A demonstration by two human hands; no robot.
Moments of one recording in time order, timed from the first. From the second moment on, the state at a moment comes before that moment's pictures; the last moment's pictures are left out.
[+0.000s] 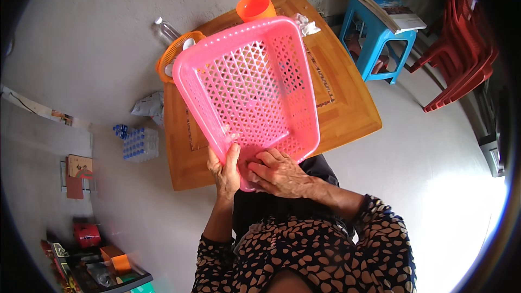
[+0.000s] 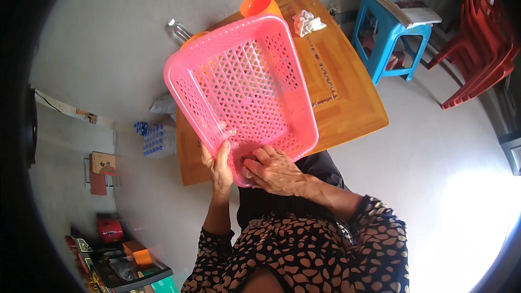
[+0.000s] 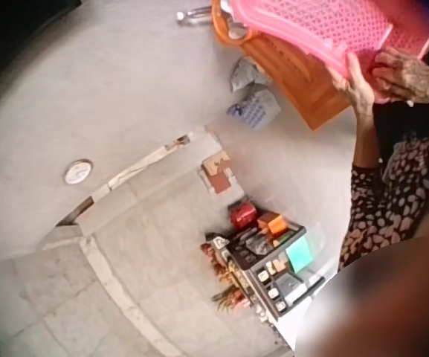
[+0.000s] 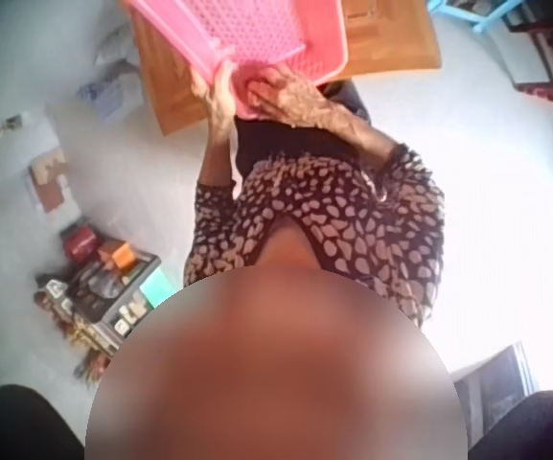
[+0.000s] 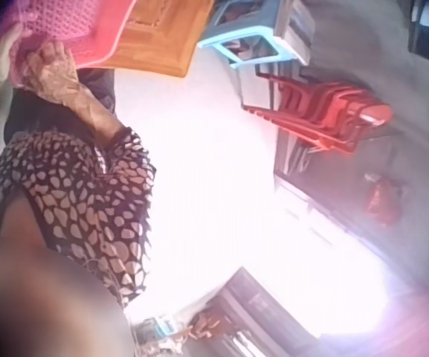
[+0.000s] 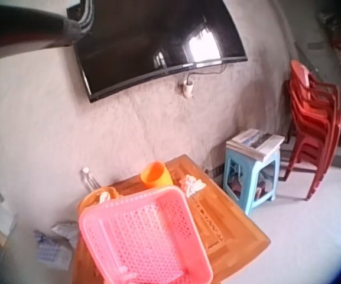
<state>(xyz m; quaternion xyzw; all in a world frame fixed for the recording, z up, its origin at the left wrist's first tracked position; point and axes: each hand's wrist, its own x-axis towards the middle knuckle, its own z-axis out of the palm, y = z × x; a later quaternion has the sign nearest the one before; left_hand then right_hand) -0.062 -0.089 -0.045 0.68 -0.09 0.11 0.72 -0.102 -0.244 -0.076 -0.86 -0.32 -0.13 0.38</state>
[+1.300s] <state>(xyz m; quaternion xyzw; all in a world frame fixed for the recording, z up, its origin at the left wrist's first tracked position) -0.037 -0.079 -0.013 0.74 0.03 -0.10 0.66 0.031 -0.355 -0.046 -0.90 -0.10 -0.39 0.19</state>
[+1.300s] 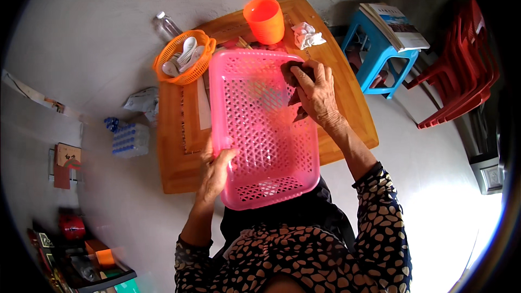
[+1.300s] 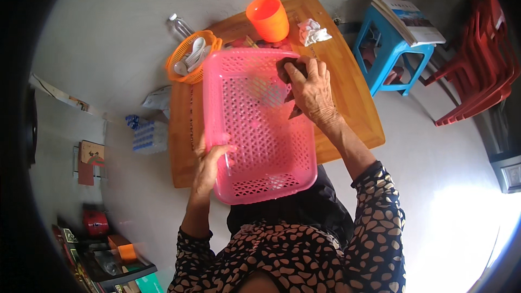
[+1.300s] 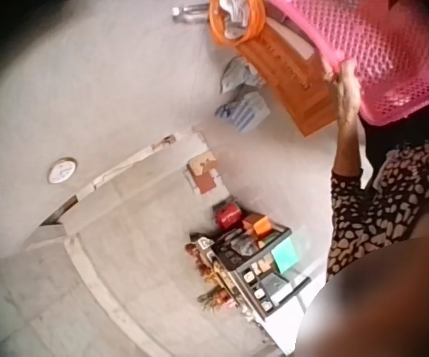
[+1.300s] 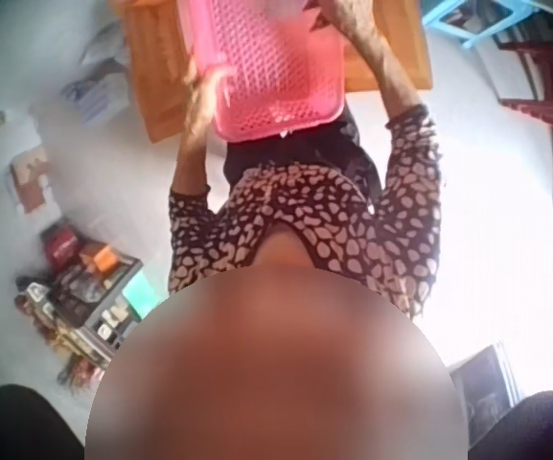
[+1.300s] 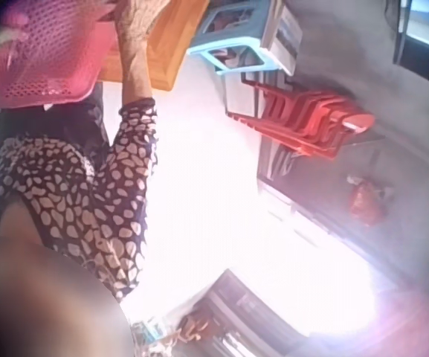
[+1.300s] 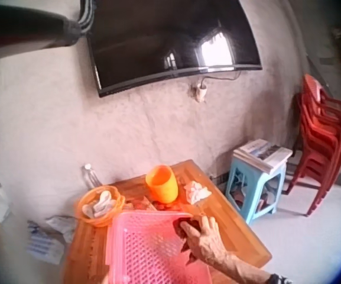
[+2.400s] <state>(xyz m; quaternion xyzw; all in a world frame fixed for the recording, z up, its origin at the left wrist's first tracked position) -0.021 -0.082 -0.096 0.53 0.09 -0.16 0.83 -0.029 -0.257 -0.088 -0.94 -0.28 0.05 0.18</state>
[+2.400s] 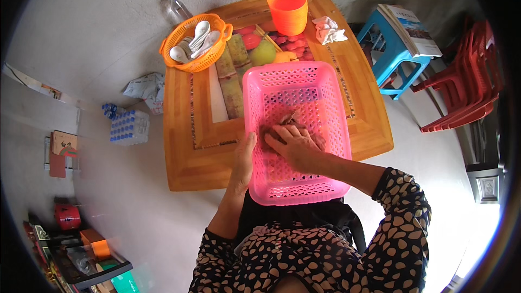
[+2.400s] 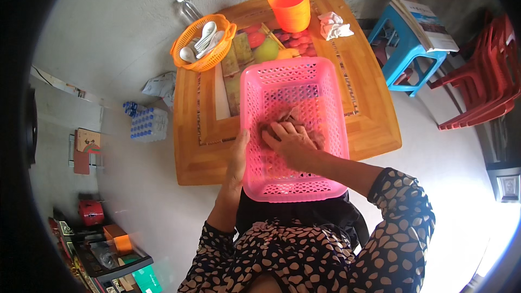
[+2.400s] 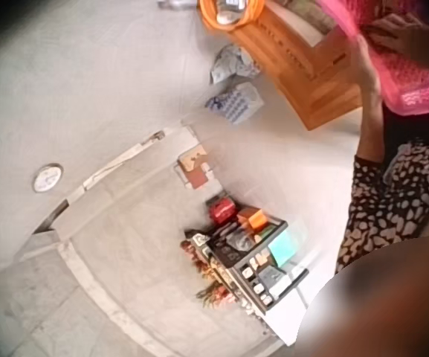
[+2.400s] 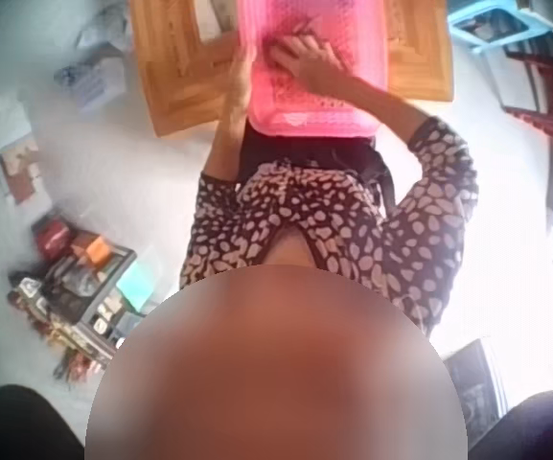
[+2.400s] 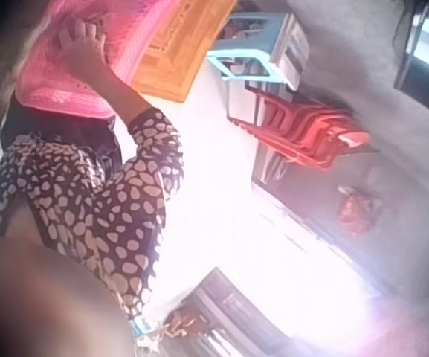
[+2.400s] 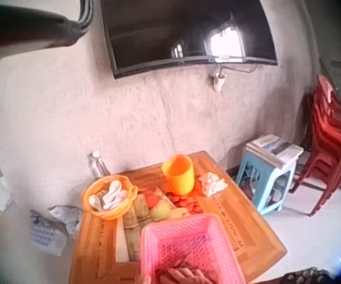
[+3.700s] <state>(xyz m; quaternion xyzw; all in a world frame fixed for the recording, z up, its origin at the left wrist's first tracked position) -0.048 -0.085 -0.040 0.71 -0.02 -0.10 0.69 0.038 -0.355 -0.061 -0.96 -0.01 -0.28 0.01</state>
